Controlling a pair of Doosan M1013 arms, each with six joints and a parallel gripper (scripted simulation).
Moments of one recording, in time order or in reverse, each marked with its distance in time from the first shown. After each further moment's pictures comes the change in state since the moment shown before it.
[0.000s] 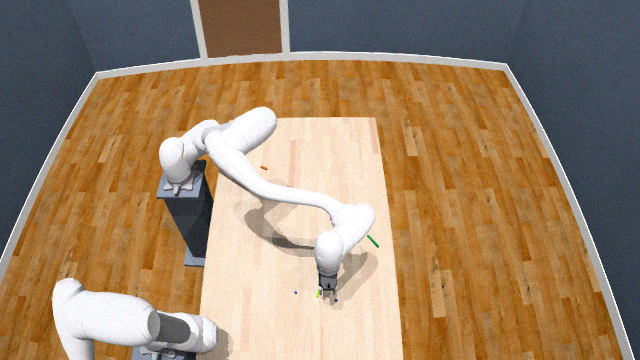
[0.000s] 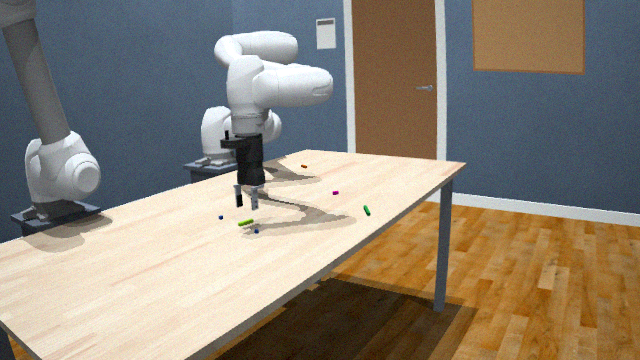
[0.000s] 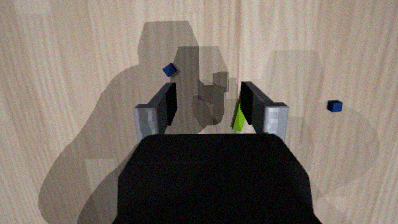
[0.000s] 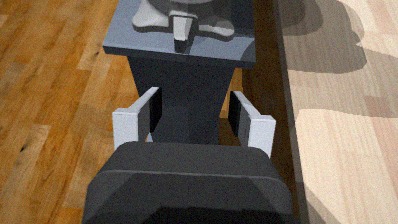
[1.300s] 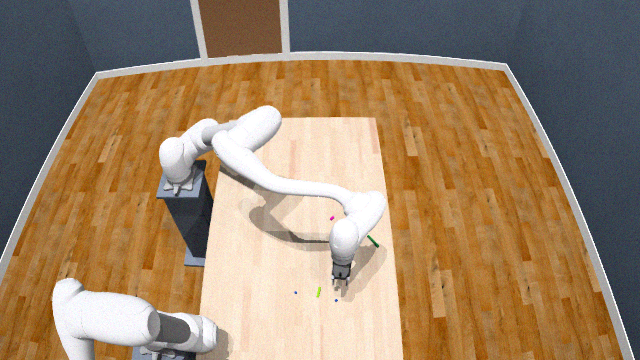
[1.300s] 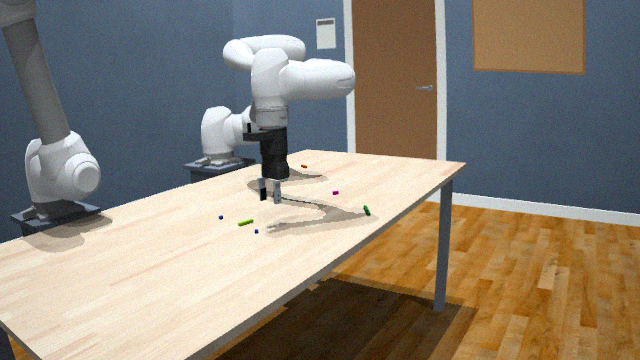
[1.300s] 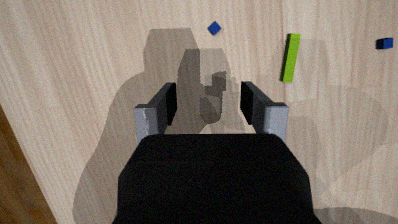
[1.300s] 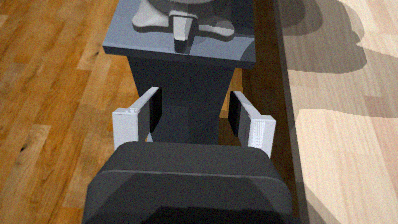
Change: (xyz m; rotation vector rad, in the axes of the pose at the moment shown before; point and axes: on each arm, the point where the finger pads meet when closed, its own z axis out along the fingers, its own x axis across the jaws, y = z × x) left arm -0.053 0.038 -0.015 0.001 -0.007 0.138; right arm 0.000 0.000 0.000 0.000 0.000 0.000
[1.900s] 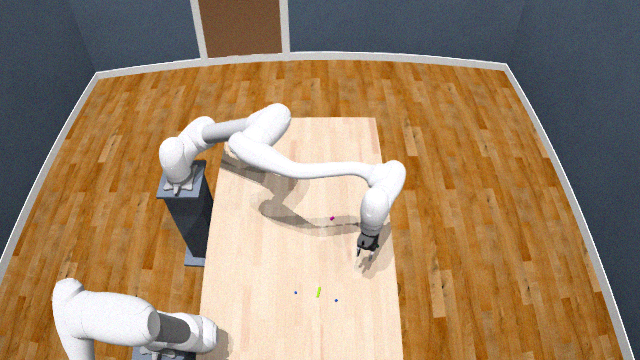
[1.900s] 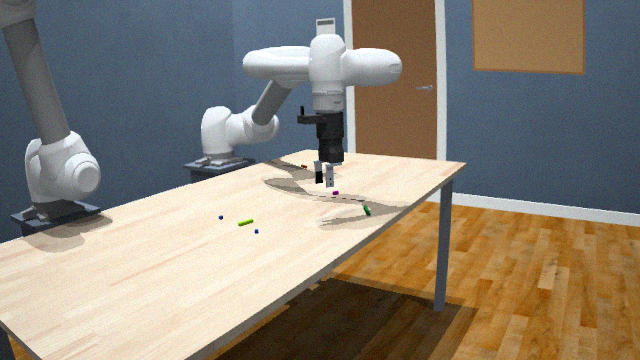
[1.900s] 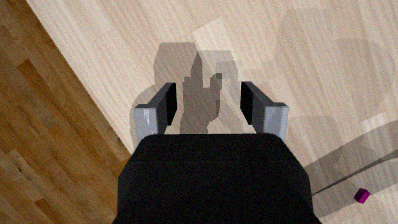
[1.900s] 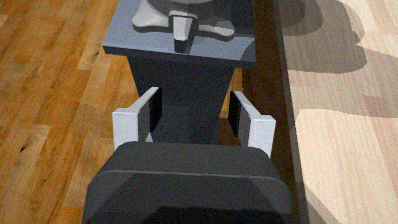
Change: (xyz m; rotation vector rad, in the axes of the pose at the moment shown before) left arm -0.091 0.123 -0.033 0.001 -0.003 0.327; right arm 0.000 0.000 0.000 0.000 0.000 0.000
